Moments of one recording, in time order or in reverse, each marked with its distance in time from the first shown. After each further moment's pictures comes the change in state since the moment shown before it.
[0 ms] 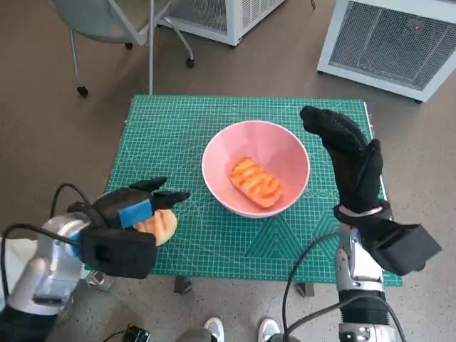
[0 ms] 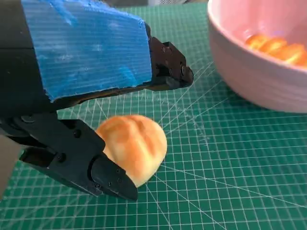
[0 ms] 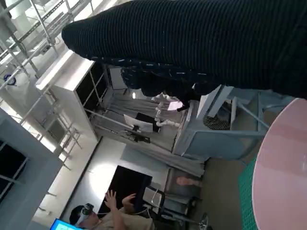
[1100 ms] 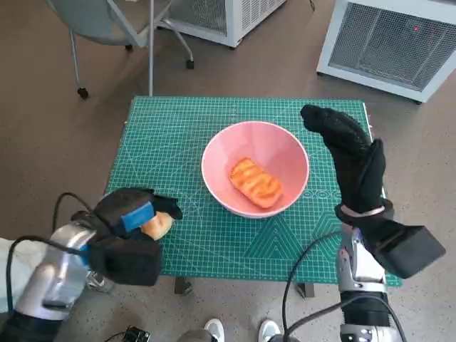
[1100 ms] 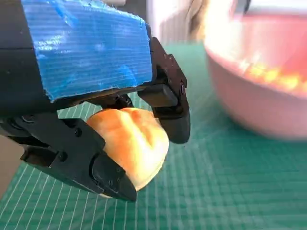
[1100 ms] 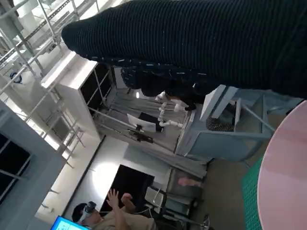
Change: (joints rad) left arm 0.033 0.005 0.074 0.018 0.003 -0.180 0.202; right arm 0.003 -0.004 0.000 -0.034 -0.004 0.014 -0.003
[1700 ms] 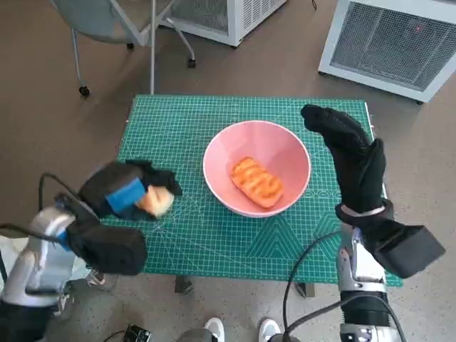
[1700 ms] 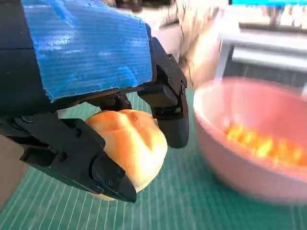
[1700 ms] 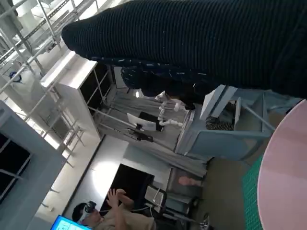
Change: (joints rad) left arm -0.135 -0.023 0.051 0.000 -0.058 0.011 0.013; right arm 0.004 0.000 0.000 -0.003 -0.001 0.000 -0.006
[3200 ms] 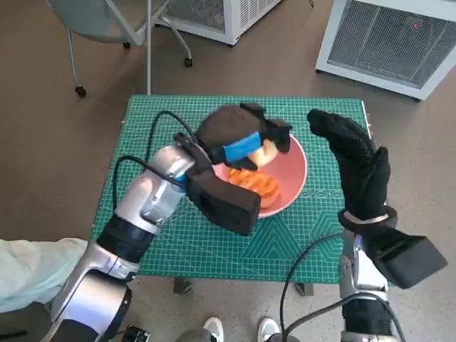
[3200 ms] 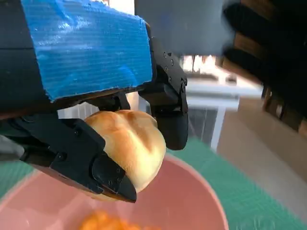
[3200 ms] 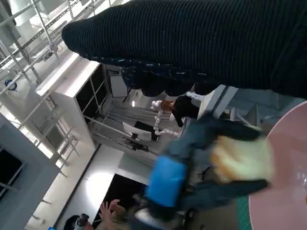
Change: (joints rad) left arm -0.546 -0.434 -0.355 0.611 0.220 -0.174 0.253; right arm 0.054 0.002 -0.011 -0.082 -0.033 0.019 -0.038
